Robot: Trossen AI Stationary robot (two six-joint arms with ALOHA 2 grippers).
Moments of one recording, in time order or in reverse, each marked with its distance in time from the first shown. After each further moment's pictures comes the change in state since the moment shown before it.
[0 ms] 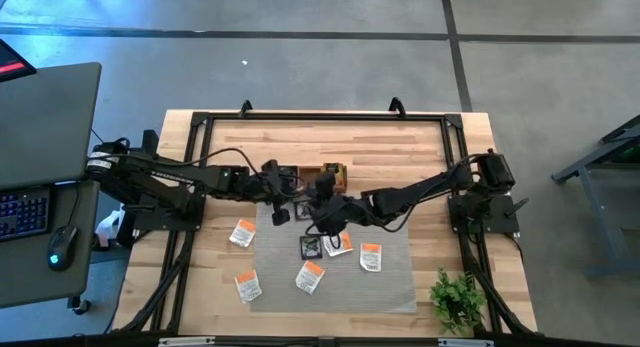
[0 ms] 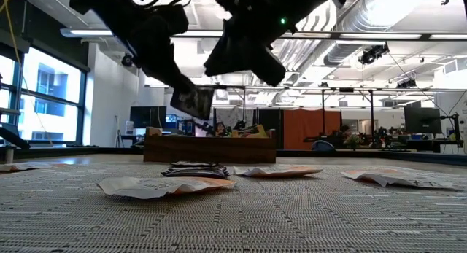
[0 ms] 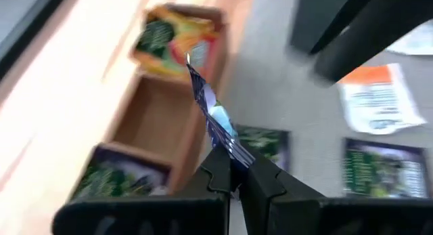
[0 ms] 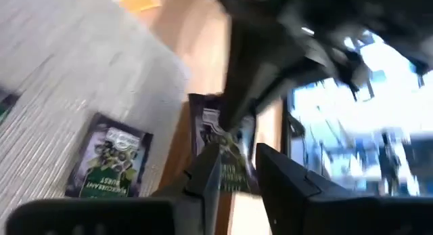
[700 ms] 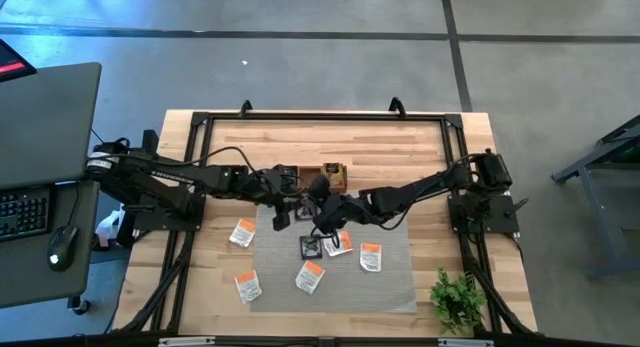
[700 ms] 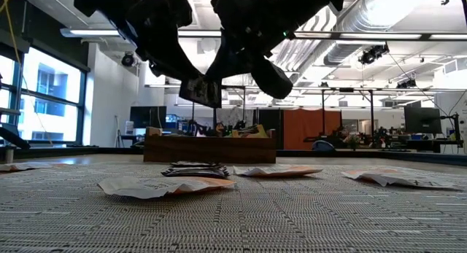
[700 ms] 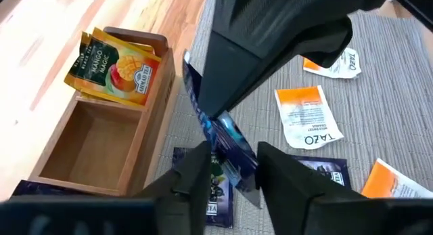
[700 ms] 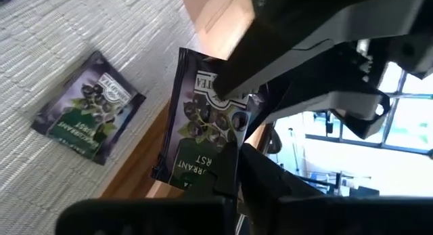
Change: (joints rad) left arm 0.000 0.002 0.000 0.095 0.177 -0.011; right arm -0.017 0.020 0.000 -0.012 -0.012 -0.374
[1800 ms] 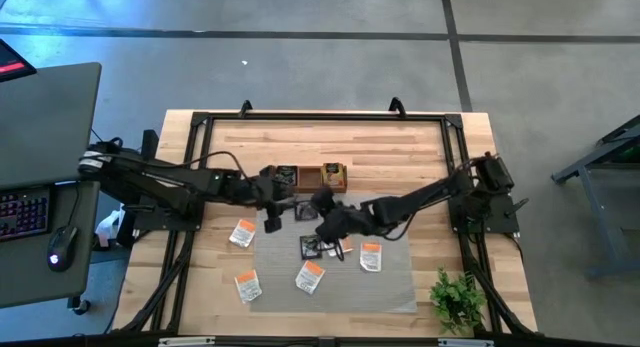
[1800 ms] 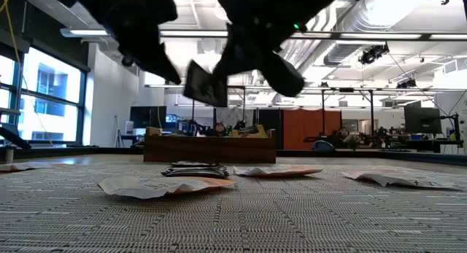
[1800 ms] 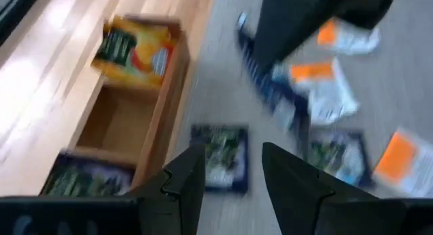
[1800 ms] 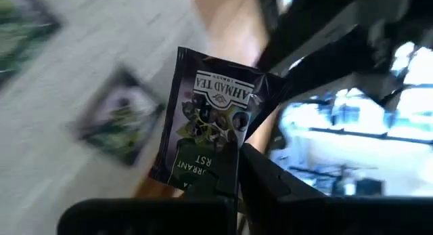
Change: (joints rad) left arm -0.060 -0.078 -0.033 -0.088 -0.112 0.023; right arm 0.075 0.002 -0.001 -0.048 0.081 0.088
